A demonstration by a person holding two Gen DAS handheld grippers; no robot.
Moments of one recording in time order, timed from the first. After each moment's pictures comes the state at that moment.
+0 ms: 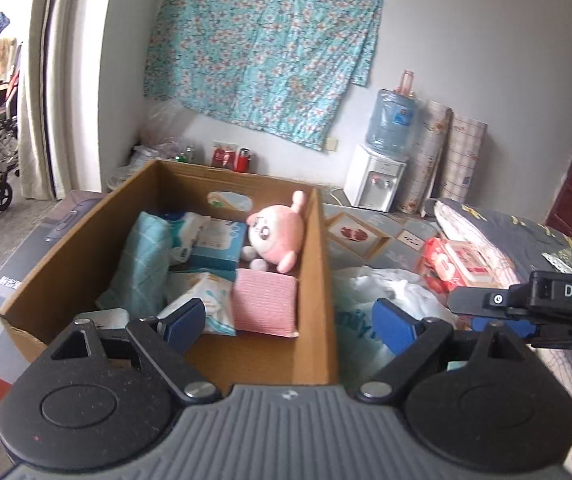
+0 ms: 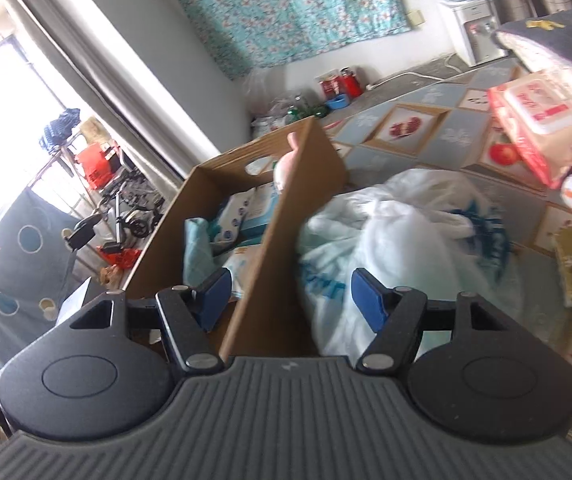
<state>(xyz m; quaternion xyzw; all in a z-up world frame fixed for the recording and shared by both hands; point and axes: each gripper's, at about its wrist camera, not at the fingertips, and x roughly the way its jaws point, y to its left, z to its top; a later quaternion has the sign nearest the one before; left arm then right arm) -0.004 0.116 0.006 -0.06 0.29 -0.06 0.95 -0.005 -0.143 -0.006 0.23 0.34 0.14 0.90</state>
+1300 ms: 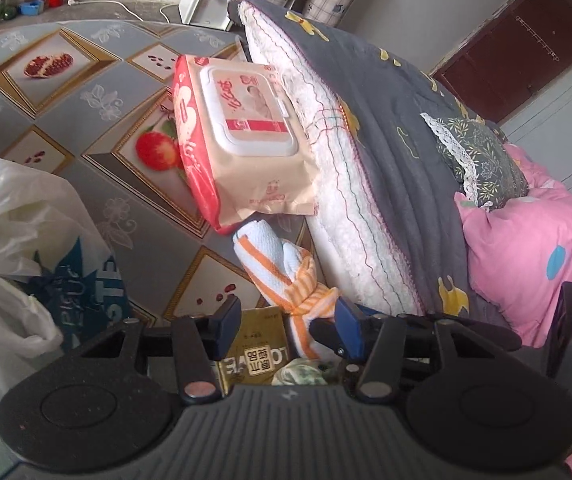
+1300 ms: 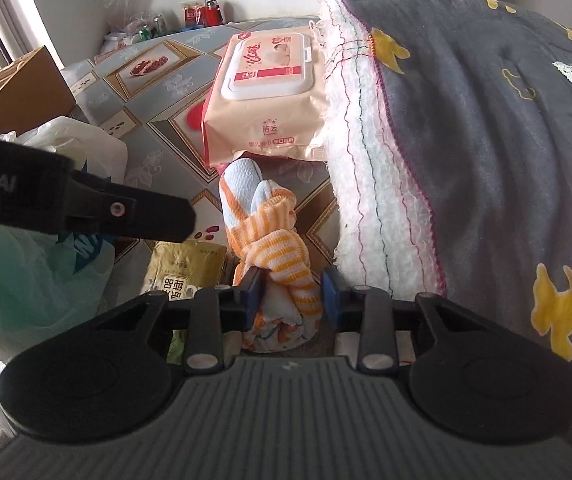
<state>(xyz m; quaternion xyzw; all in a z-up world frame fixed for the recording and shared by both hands) 0.177 -0.175 -0.100 -0.11 0.53 -0.28 0.79 0.078 -0.358 -0.119 0.04 0.47 0.00 0.88</state>
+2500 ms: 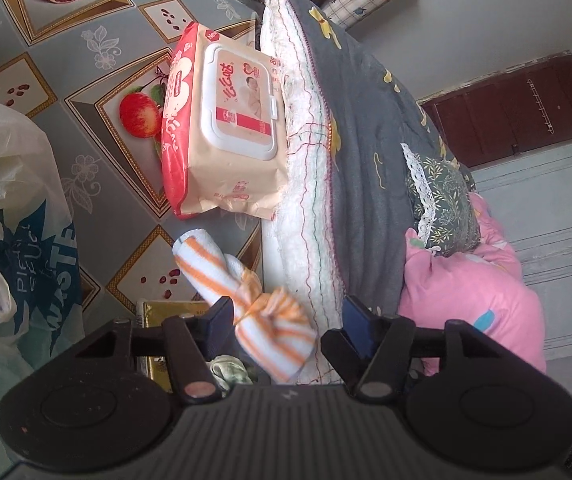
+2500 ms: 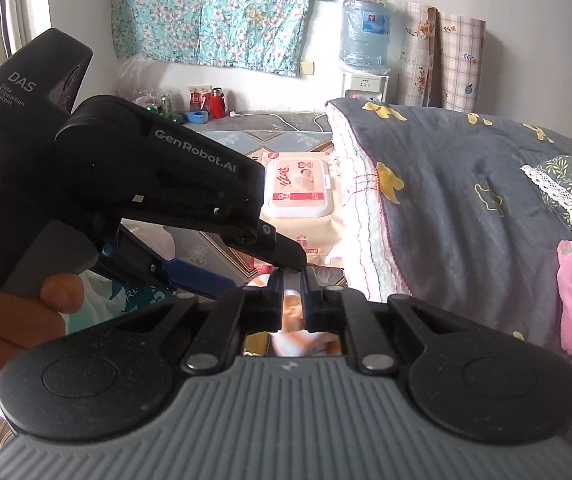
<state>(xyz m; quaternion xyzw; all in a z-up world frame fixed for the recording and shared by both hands) 0.199 -0.161 -0.090 -0.25 0.57 -0.28 0.73 0.029 -0.312 -0.039 0.00 0.34 -0.02 0.94</state>
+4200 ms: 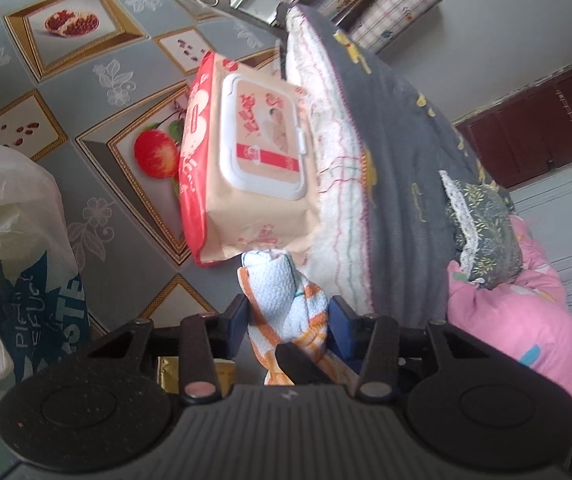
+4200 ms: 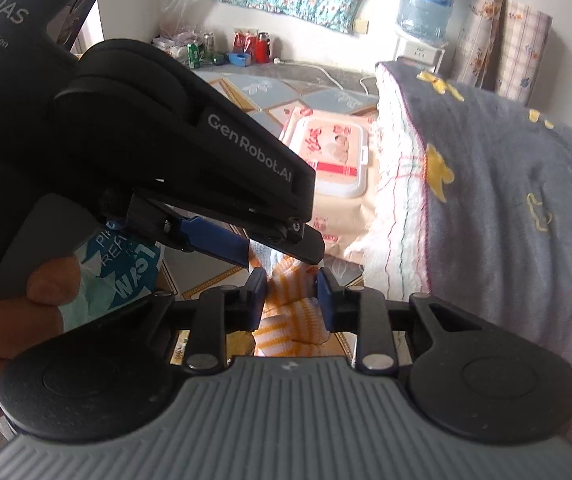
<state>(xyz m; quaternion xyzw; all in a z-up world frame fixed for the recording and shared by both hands) 0.210 -0.177 -0.091 -0.23 0.54 -0.23 0.78 0.090 -0.314 -0.058 -0.07 0.40 0.05 0.91</state>
